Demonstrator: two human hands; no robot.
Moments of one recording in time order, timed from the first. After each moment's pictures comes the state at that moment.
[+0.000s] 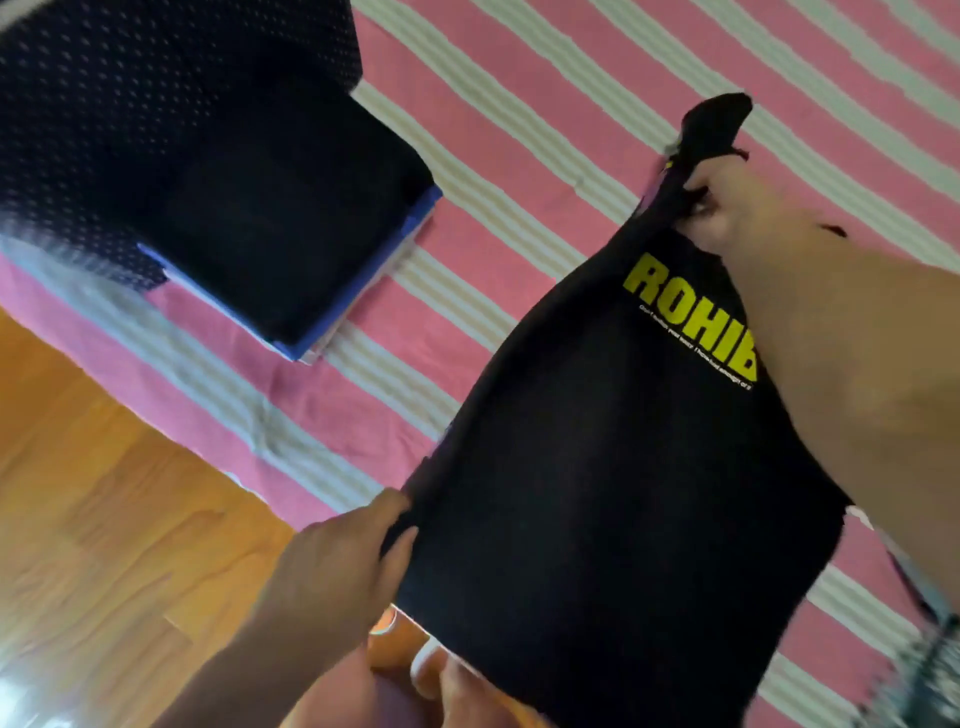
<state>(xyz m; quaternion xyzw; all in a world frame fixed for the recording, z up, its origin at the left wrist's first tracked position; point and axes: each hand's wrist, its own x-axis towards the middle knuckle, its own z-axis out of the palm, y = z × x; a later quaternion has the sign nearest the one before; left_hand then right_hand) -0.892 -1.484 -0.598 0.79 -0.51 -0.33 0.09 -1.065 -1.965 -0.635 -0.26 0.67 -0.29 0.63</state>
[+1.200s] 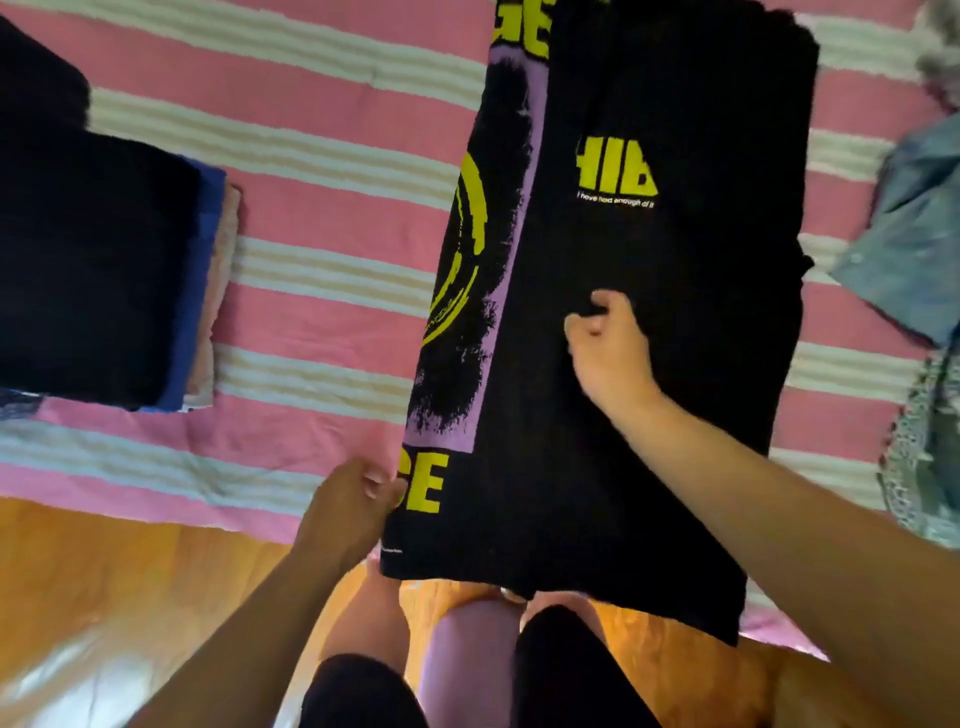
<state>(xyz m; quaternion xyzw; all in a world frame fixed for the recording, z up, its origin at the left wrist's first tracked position) -0.921 -1.524 -0.667 0.78 -0.40 -0.48 -0.07 -1.187 -1.677 -0.675 -0.36 0.79 -0.15 0.47</state>
